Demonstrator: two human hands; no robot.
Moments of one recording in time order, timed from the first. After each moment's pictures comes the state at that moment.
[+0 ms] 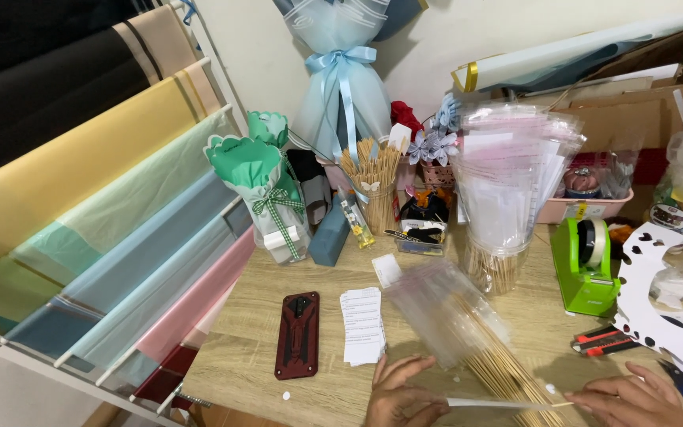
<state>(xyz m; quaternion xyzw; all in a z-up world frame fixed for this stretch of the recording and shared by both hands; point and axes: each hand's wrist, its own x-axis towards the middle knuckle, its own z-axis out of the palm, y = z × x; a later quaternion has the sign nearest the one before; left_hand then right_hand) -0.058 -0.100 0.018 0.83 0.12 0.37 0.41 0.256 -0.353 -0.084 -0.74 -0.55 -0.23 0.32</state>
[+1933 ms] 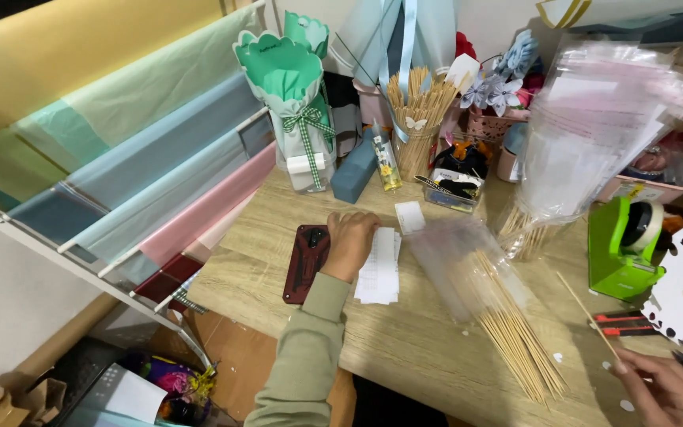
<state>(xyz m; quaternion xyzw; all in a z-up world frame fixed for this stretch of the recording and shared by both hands) -0.012 0.109 -0.006 0.90 0.28 0.32 0.13 0.175 -0.344 0.016 -0.80 -0.29 -0.02 0.52</state>
